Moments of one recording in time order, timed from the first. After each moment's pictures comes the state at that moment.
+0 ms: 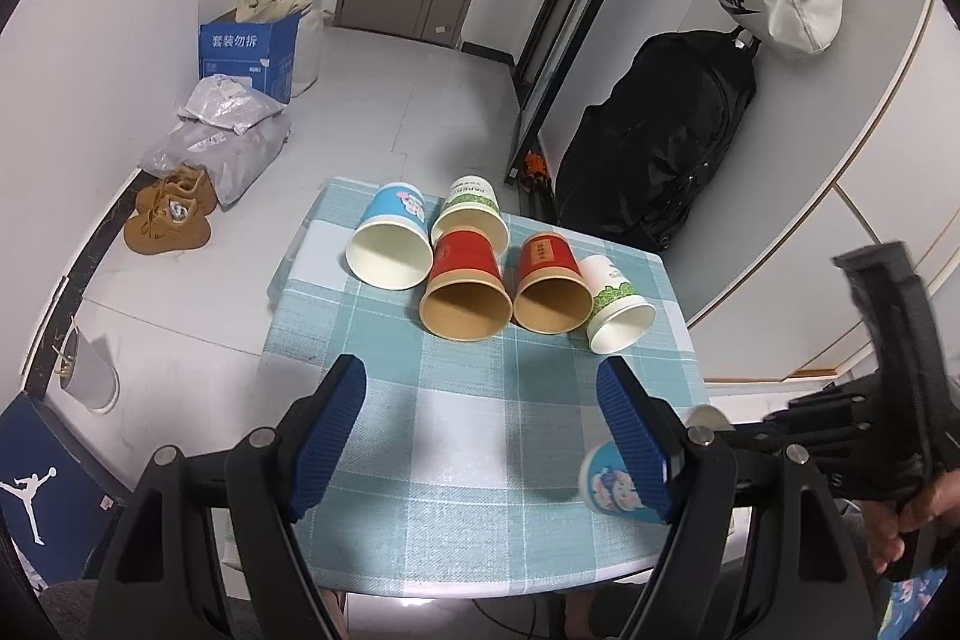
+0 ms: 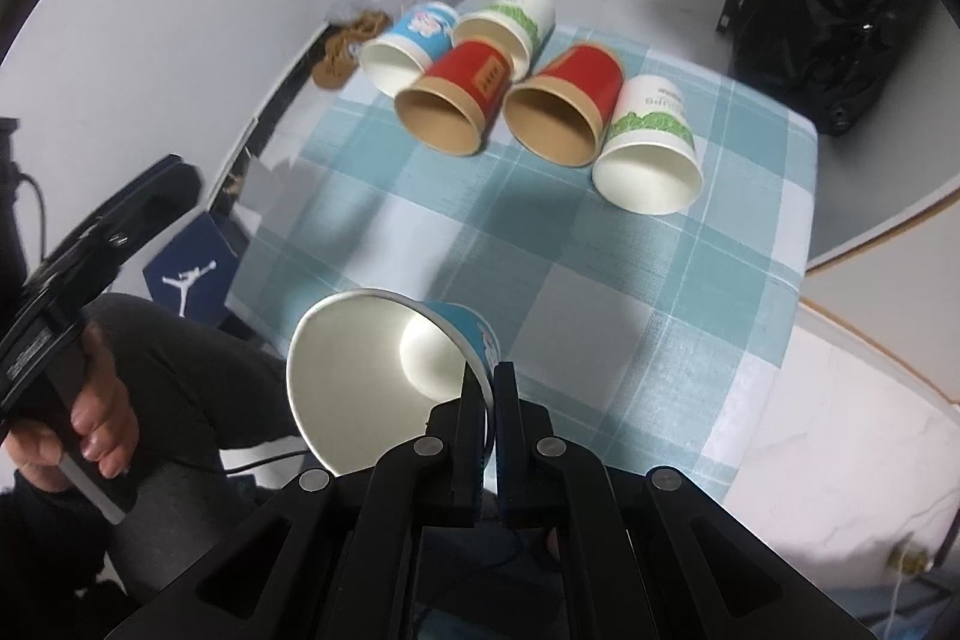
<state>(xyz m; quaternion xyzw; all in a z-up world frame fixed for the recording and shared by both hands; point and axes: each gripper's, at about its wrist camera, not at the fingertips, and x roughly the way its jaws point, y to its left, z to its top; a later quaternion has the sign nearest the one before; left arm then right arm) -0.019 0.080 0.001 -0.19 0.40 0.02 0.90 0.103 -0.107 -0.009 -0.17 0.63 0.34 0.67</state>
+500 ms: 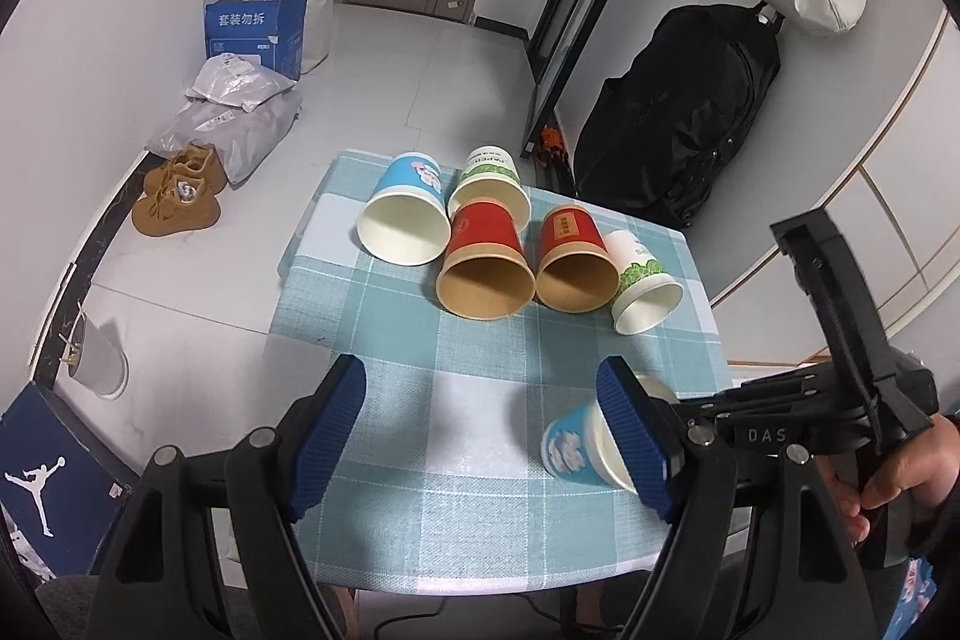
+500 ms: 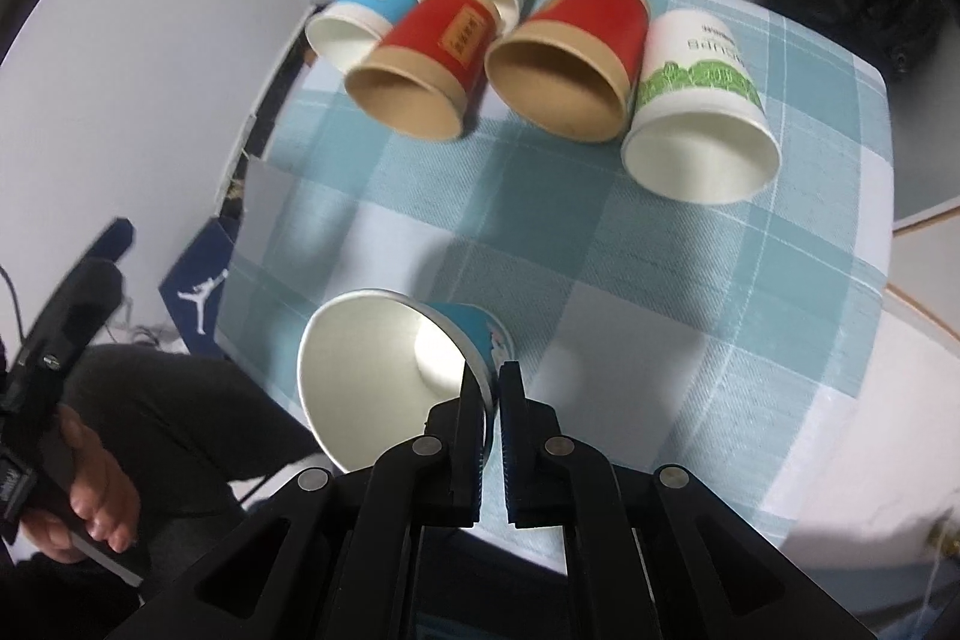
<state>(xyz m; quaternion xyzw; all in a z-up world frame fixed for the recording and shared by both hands) -0.008 0.077 -0.011 -0.18 0.43 0.03 0.88 0.139 -0.092 -0.061 -0.12 0.68 0.34 0.64</state>
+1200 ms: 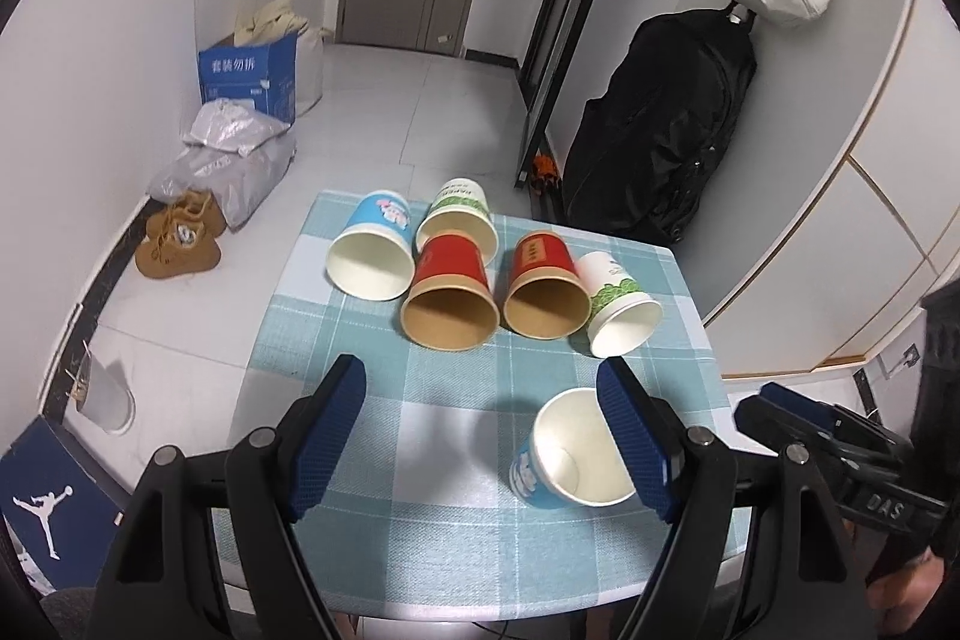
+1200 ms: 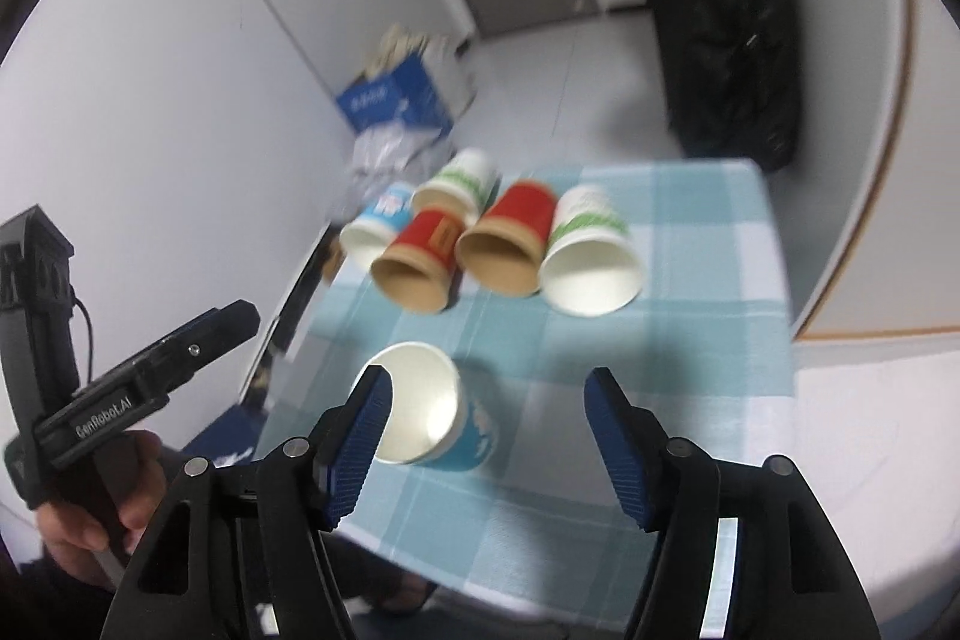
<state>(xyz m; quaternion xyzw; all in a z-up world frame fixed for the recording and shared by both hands) -0.009 0.043 0.001 -0.14 0.39 0.05 0.91 0.095 -0.186 0.013 0.03 0.47 0.32 0.82</state>
